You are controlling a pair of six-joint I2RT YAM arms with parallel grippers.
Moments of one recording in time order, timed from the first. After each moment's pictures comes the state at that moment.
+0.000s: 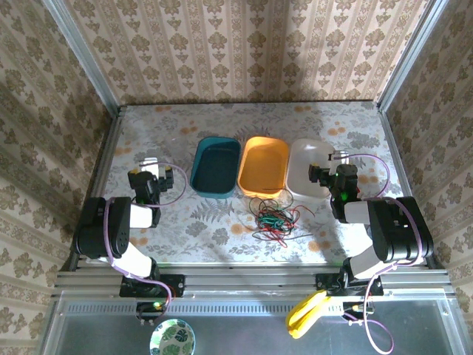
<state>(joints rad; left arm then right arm) -0.06 1.57 0.35 0.89 -0.21 0.09 0.02 1.53 0.40 0.75 0.10 0.03</state>
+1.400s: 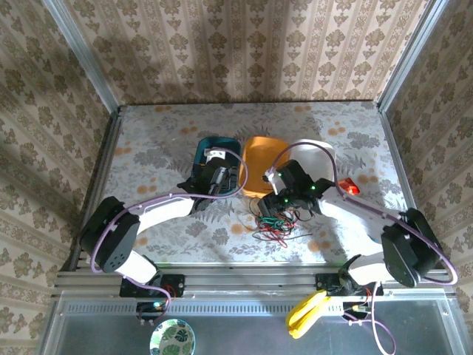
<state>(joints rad) -0.78 1.52 0.83 0.03 -0.50 -0.37 0.60 1.41 0.85 -0.43 -0.20 0.13</state>
